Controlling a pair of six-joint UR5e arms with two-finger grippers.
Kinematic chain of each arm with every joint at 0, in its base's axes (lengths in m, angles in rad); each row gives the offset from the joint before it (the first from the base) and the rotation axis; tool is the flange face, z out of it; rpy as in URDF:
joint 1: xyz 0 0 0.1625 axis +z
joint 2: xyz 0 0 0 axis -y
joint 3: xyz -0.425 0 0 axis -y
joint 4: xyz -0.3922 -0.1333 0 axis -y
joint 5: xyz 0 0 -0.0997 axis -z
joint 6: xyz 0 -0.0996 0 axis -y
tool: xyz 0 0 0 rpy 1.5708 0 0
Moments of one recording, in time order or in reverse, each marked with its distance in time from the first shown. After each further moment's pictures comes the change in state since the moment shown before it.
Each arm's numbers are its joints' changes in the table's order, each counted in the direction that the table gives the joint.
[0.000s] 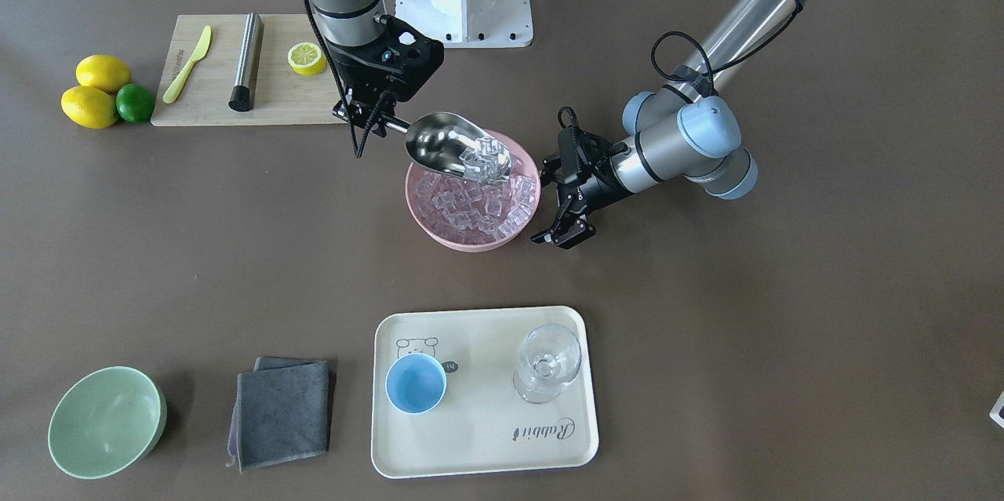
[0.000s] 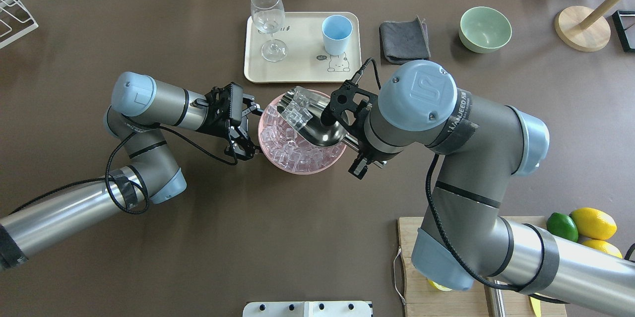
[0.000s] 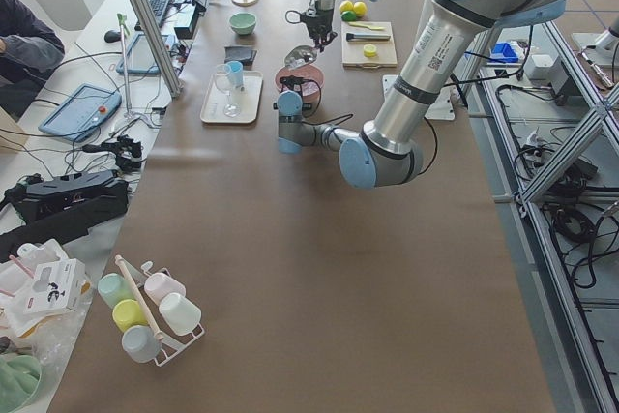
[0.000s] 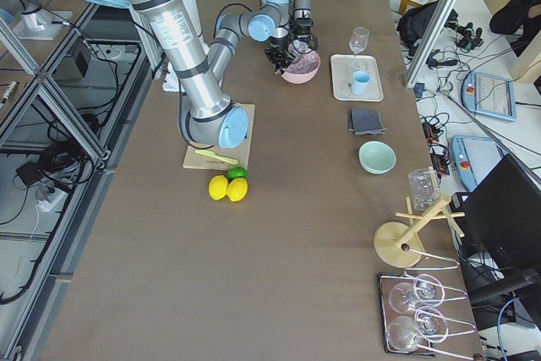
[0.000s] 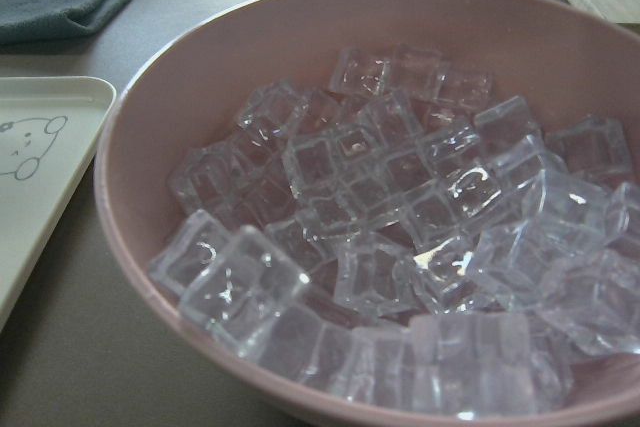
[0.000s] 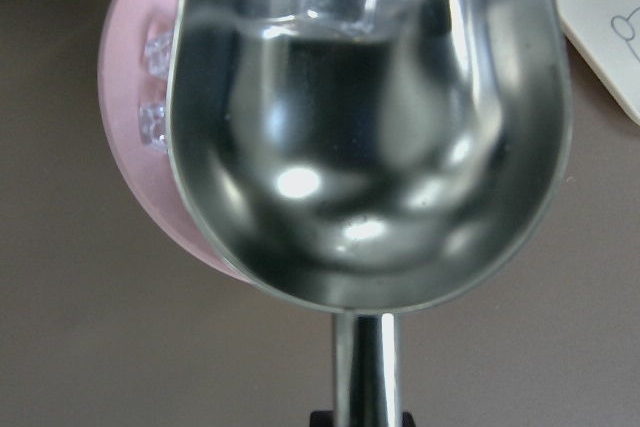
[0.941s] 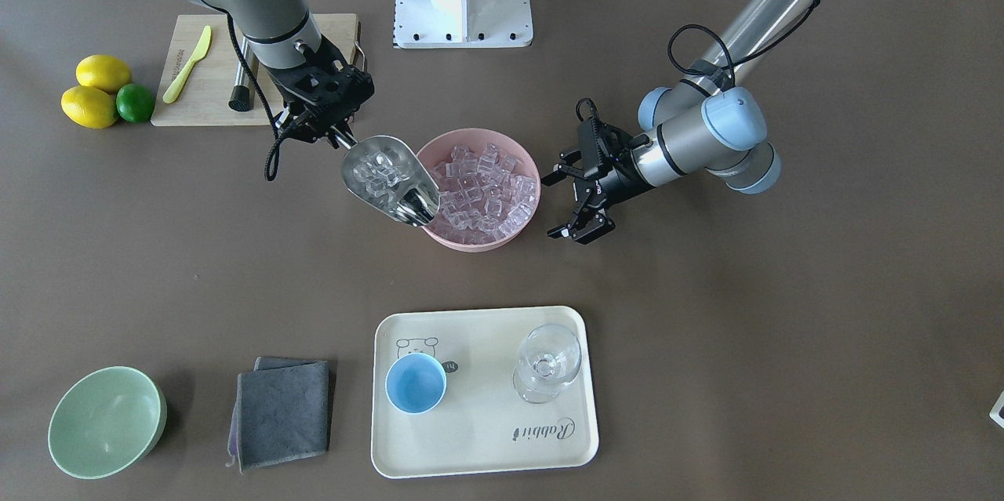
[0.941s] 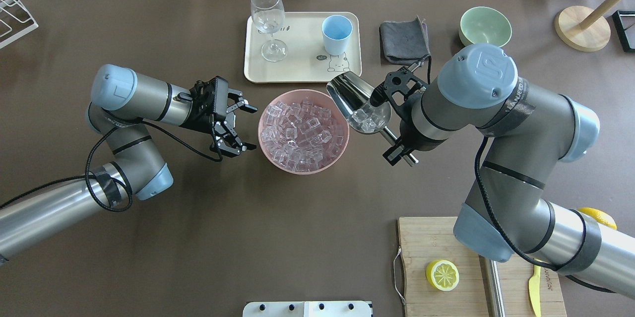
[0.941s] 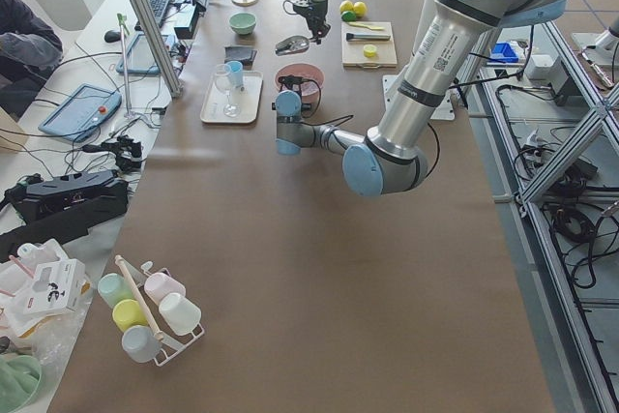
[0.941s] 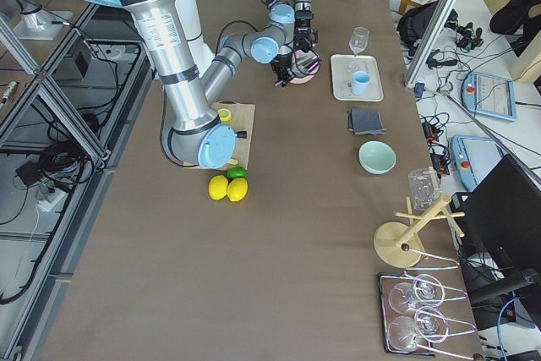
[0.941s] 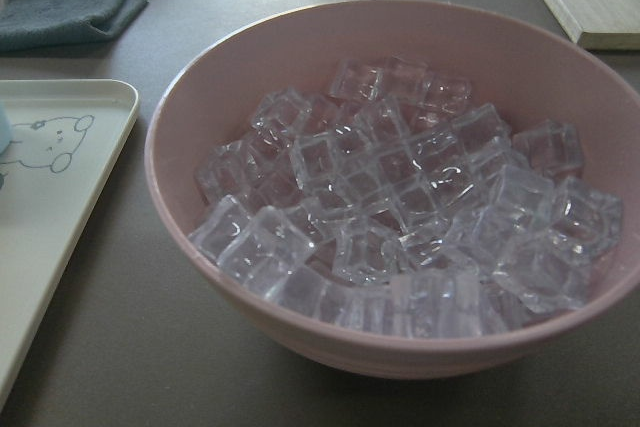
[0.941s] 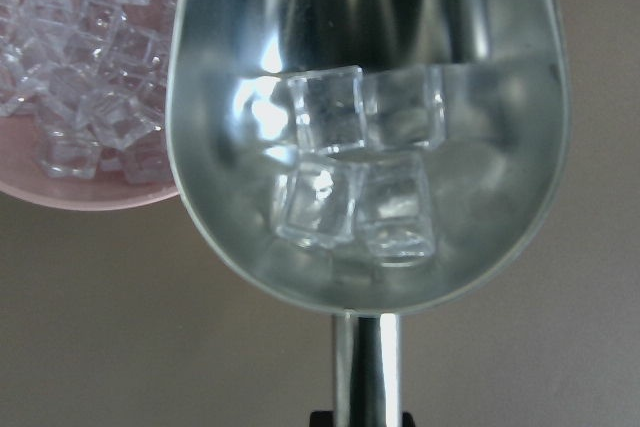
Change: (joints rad) left arm -0.033 0.059 -0.091 0.037 -0.036 0.001; right arm 0.098 -0.142 0.018 0.096 0.143 0.194
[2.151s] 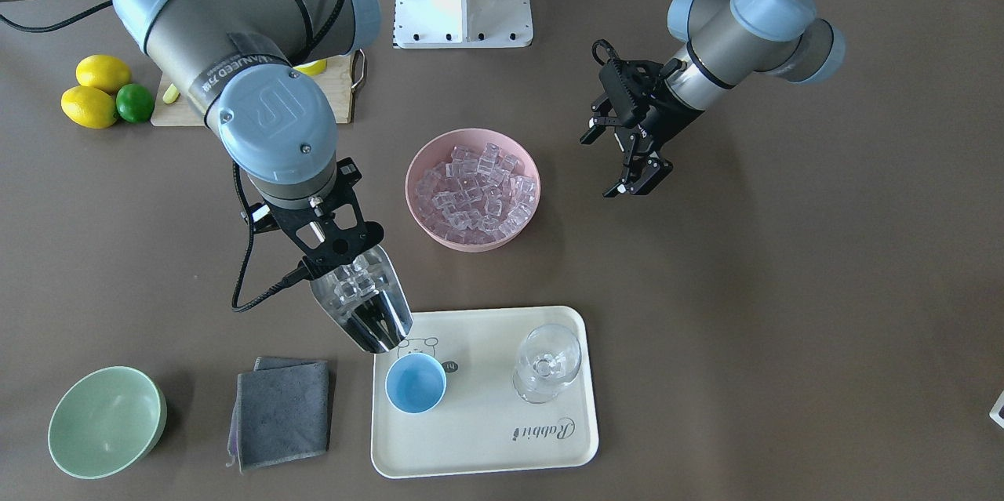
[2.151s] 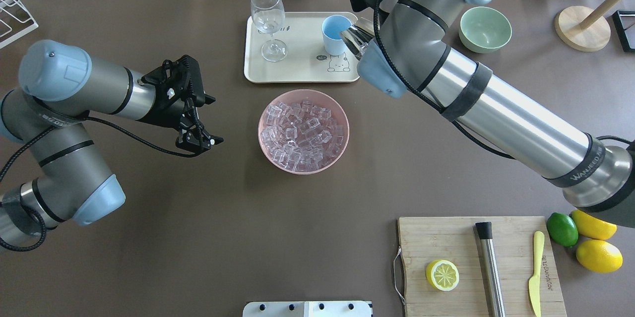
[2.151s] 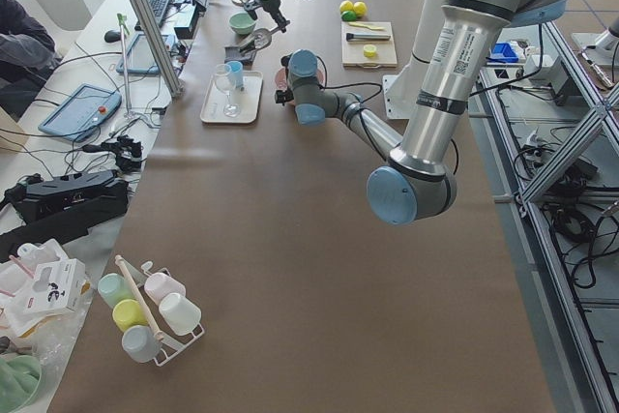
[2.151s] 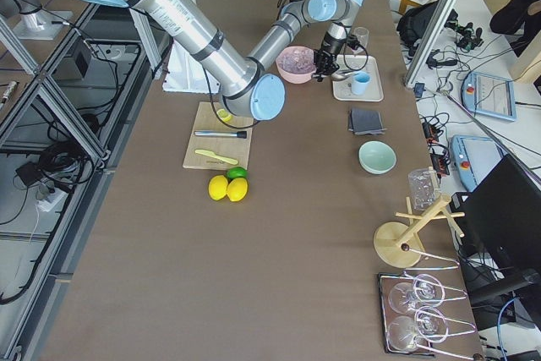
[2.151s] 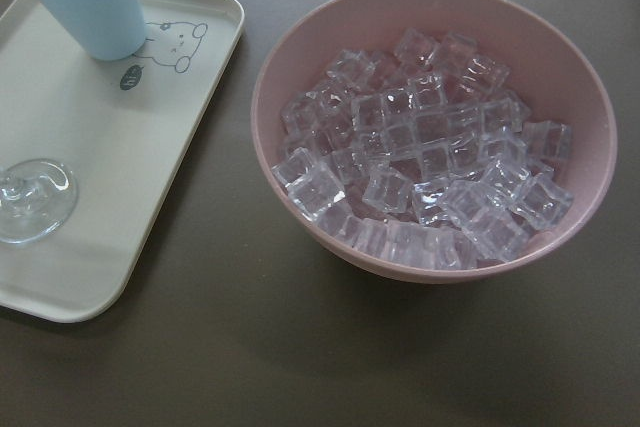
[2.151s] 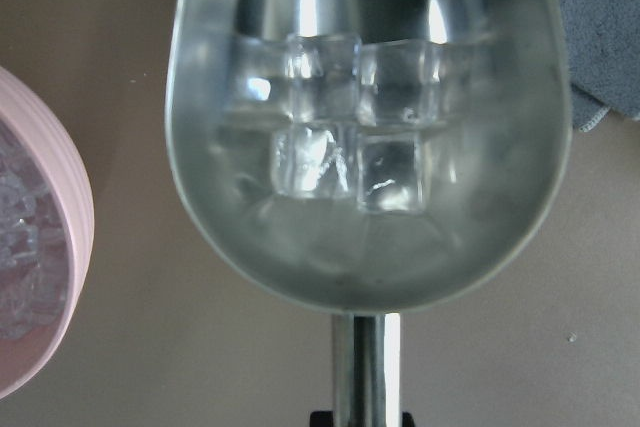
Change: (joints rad) left arm -0.038 0.212 -0.586 0.697 0.102 -0.007; right arm 0.233 0.488 -0.520 -0.545 0.151 -0.310
